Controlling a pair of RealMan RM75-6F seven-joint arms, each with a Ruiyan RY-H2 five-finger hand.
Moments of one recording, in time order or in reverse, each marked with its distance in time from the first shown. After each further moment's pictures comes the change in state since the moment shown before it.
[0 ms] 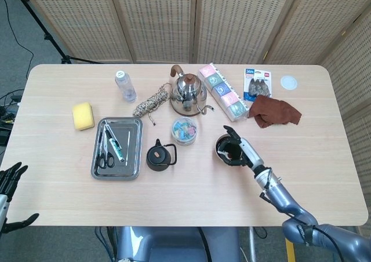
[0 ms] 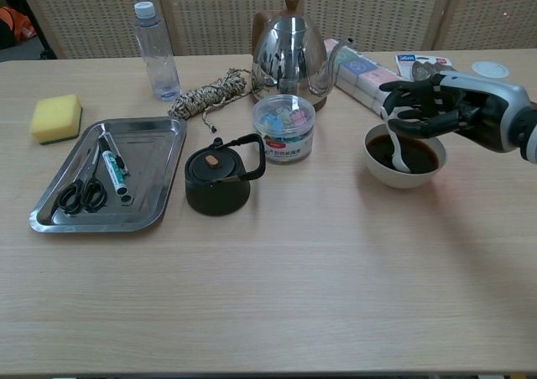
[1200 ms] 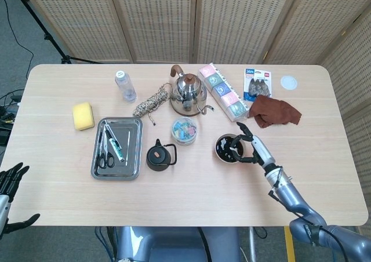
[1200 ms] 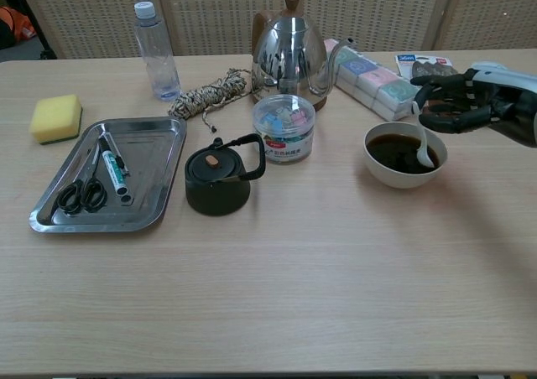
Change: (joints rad) left arm 0.001 -0.006 0.003 -0.005 0.004 -0.001 0.016; right arm -0.028 0.032 -0.017 0.049 -0.006 0.033 0.028
